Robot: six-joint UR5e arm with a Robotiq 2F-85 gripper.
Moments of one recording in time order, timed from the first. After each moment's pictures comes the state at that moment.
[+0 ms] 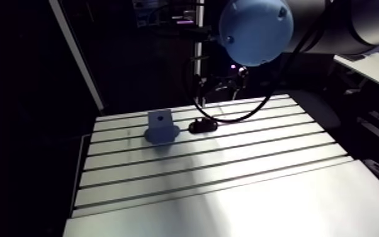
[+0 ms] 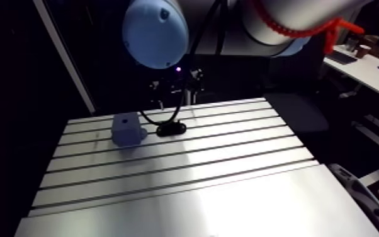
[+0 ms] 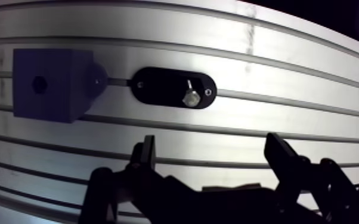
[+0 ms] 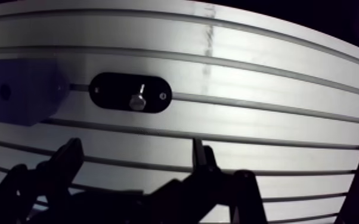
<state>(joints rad) -0.22 -1.28 1.86 -2.29 -1.57 -1.92</state>
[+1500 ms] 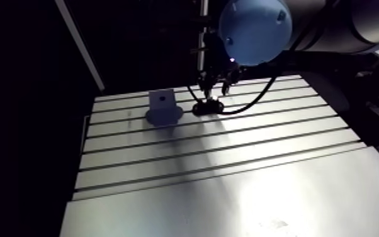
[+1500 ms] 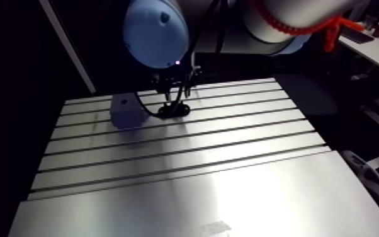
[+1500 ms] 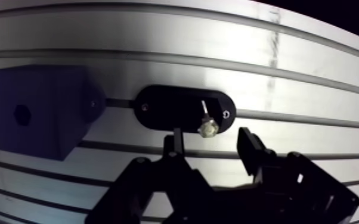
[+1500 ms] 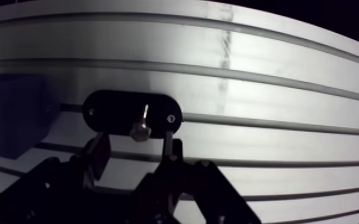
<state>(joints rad) -0.20 -1.17 1.85 -2.38 -1.57 -1.88</state>
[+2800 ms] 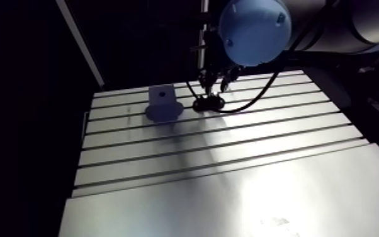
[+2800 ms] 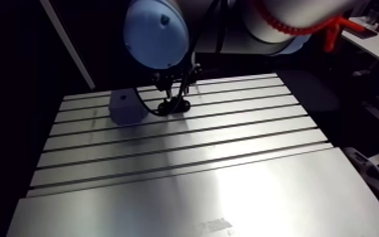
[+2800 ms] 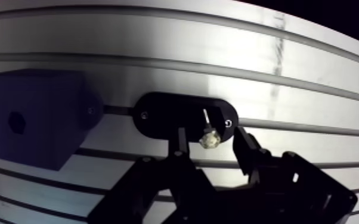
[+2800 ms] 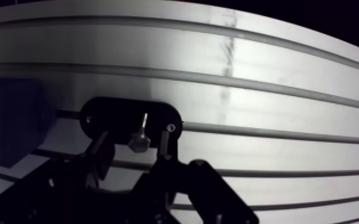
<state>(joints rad) -0.20 -1.14 1.85 -2.41 -1.56 -1.89</state>
